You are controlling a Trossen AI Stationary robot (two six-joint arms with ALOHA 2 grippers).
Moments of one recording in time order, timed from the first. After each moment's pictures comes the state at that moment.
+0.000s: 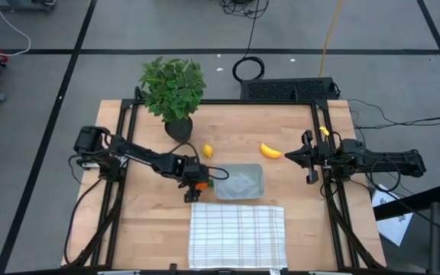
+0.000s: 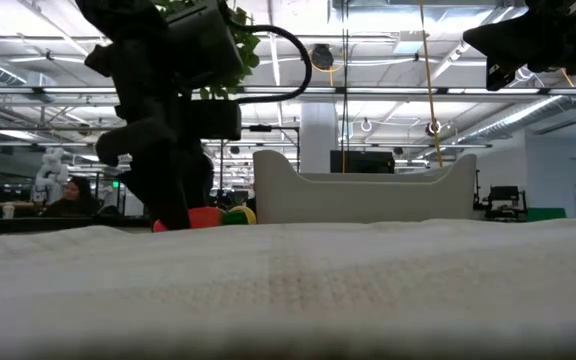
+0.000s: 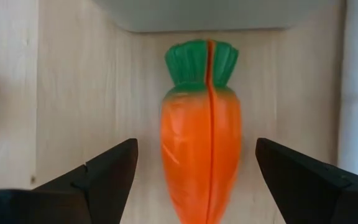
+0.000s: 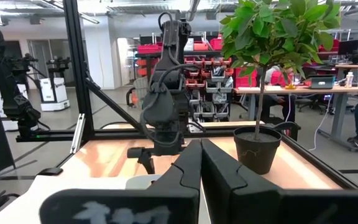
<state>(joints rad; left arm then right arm) -0.12 1.72 0.91 -0.36 -0.03 -0.10 0.00 0.16 0.16 0.11 0.00 0.04</state>
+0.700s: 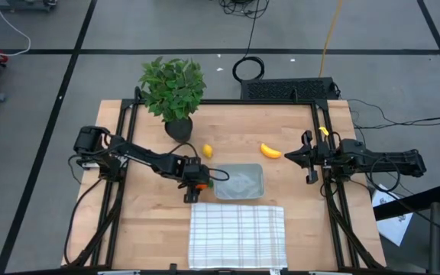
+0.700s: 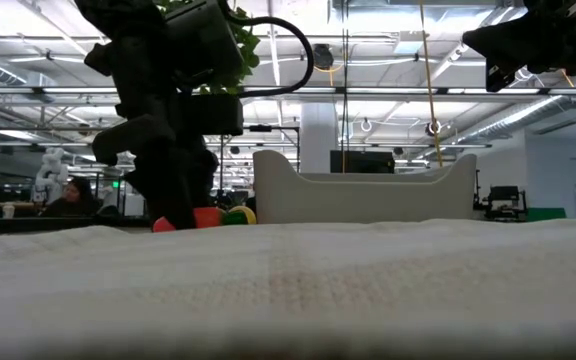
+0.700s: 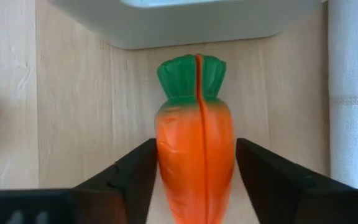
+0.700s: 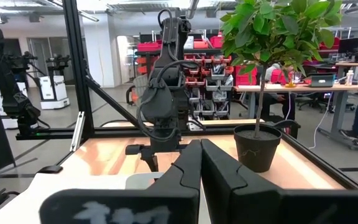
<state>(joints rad) -0.12 1.72 0.91 -0.33 -0.03 -0.05 0.00 0.17 0.16 0.10 0.00 0.04</state>
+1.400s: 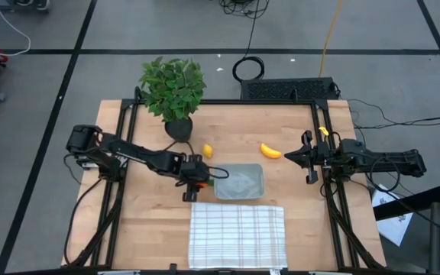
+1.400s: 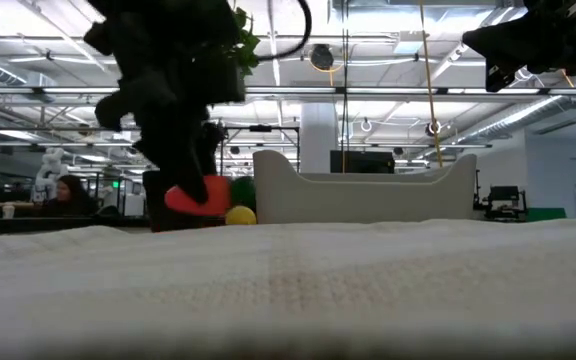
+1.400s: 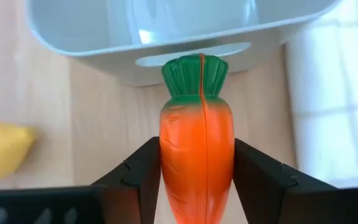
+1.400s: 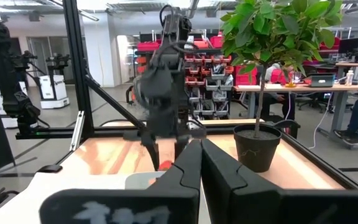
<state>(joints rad) -0.12 1.62 0.94 -0.38 -0.02 0.02 0.00 0.17 0.16 0.10 0.00 0.04</state>
